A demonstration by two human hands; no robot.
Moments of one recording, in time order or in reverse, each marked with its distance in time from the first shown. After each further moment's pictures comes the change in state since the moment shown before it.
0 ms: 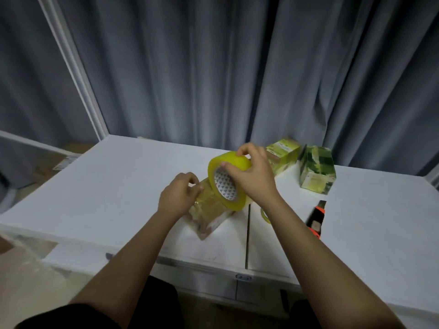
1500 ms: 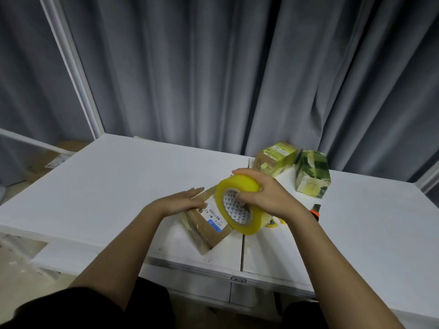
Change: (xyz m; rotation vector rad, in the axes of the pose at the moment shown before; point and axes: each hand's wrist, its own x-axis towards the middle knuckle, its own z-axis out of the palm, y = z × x) left_hand 0.017 -0.016 -0.003 -0.301 -0.726 -0.164; right_hand -0.012 0.020 -0.041 0.006 -0.491 0.105
